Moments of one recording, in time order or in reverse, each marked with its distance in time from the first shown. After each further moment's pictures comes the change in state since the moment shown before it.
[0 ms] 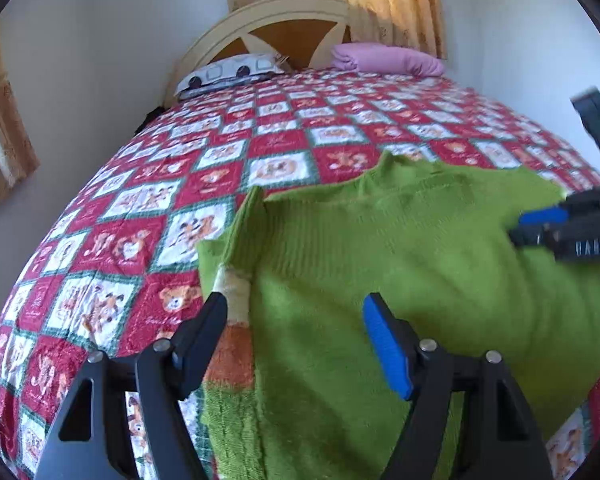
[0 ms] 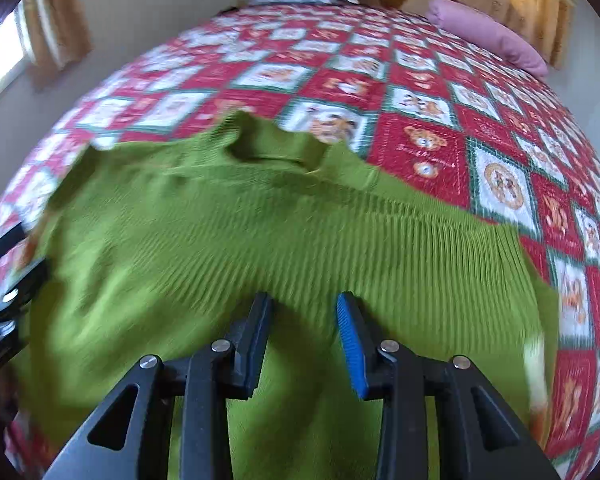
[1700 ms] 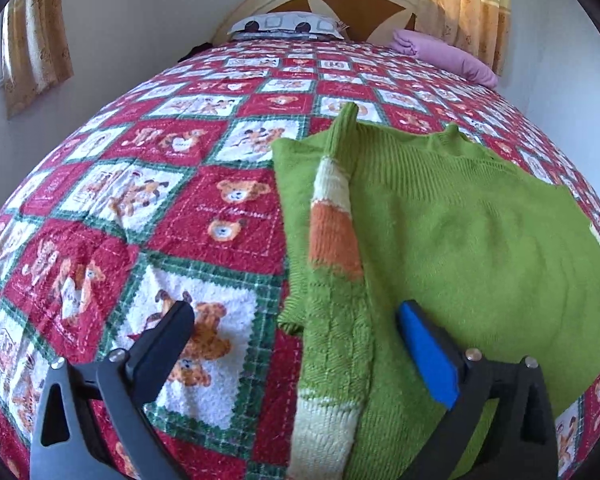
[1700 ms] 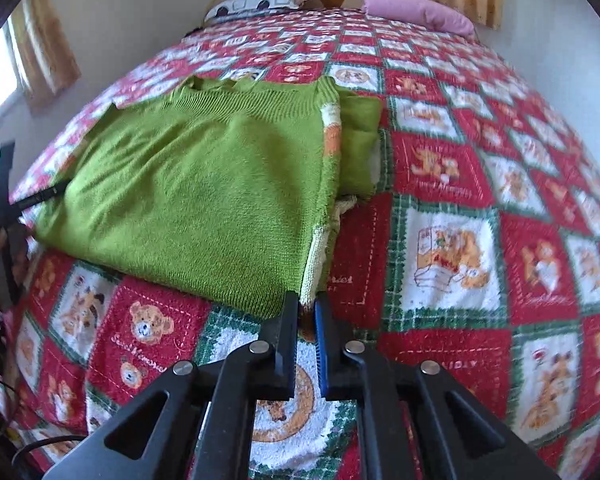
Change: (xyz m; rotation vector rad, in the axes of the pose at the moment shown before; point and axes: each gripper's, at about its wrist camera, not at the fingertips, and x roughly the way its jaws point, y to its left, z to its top) left arm -0.006 0.047 -0.054 -0.246 0.125 -0.012; right arm -0.133 -0.073 -0.193 0.106 -0.046 -0.027
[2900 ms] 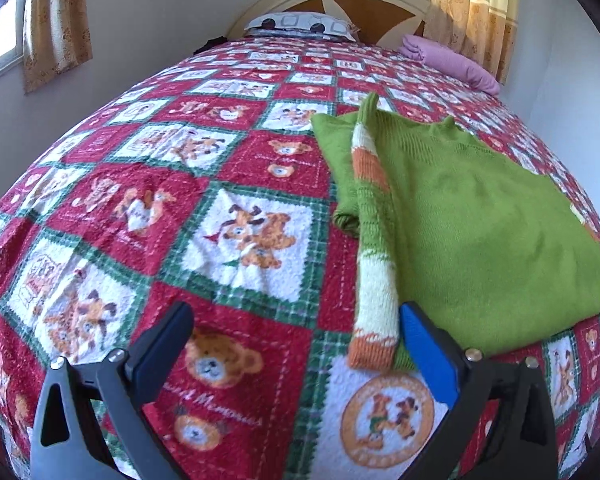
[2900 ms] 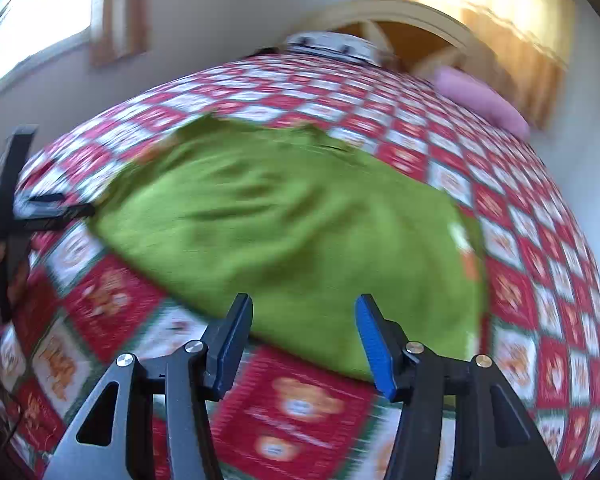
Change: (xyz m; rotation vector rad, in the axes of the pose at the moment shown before) left arm -0.051 0.038 -0.049 -0.049 -0.005 -0.006; right arm -0.021 0.138 0.026 -0.297 -0.164 0.027
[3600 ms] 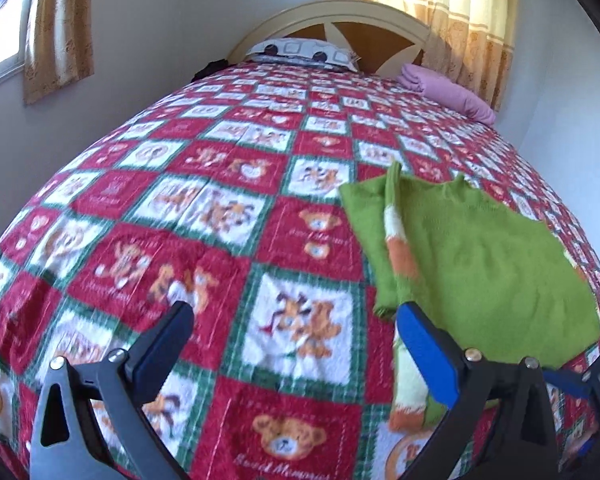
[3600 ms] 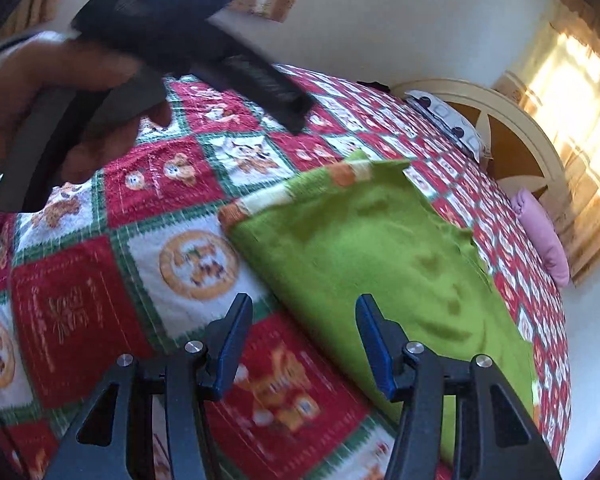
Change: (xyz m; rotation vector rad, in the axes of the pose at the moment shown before) left arm -0.006 0.034 0.055 -0.004 -0.074 -0.061; right arm 0.047 0.185 0.029 -0.459 -0.089 0.005
